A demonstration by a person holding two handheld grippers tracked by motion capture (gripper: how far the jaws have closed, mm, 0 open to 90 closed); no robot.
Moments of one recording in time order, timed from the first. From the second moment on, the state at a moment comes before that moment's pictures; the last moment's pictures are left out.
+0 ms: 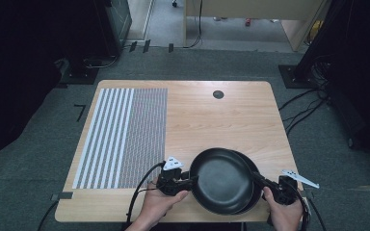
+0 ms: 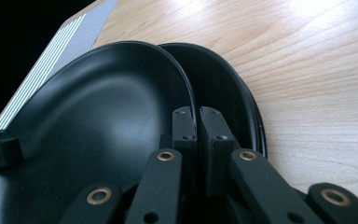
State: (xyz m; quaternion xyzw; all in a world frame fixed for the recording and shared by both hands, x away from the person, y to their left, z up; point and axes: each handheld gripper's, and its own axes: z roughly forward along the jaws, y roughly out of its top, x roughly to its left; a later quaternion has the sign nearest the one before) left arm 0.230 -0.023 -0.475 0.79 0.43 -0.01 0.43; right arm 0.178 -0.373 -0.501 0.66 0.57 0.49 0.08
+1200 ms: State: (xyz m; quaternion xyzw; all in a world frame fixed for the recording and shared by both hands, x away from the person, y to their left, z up) left arm 0.235 -0.012 -0.480 0.77 0.45 -0.06 0.45; right arm 0.186 -0.367 -0.508 0.69 0.50 0.53 0.02
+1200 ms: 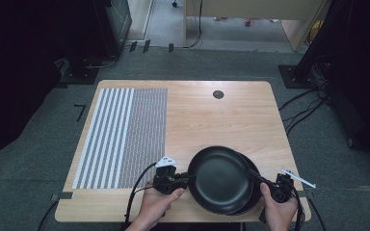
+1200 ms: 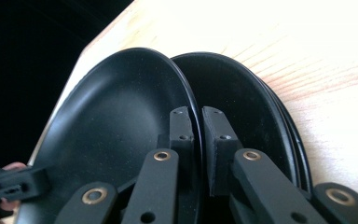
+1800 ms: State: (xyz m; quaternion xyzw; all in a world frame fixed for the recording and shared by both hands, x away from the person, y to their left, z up) left arm 0.242 0.000 -0.468 0.76 0.46 -0.06 0.45; right arm 0.197 -0.355 -0.493 0.68 0.51 0.52 0.02
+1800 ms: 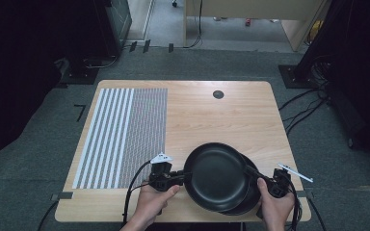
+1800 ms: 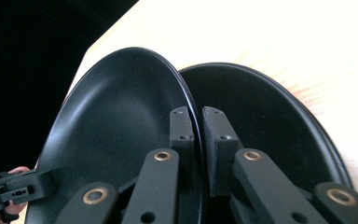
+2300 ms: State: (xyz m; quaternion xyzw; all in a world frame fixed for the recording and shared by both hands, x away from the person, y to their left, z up) left arm 0.253 0.029 -0.449 0.75 0.47 -0.04 0.47; right arm 0.226 -0.328 -0.465 0.66 0.54 0.52 0.03
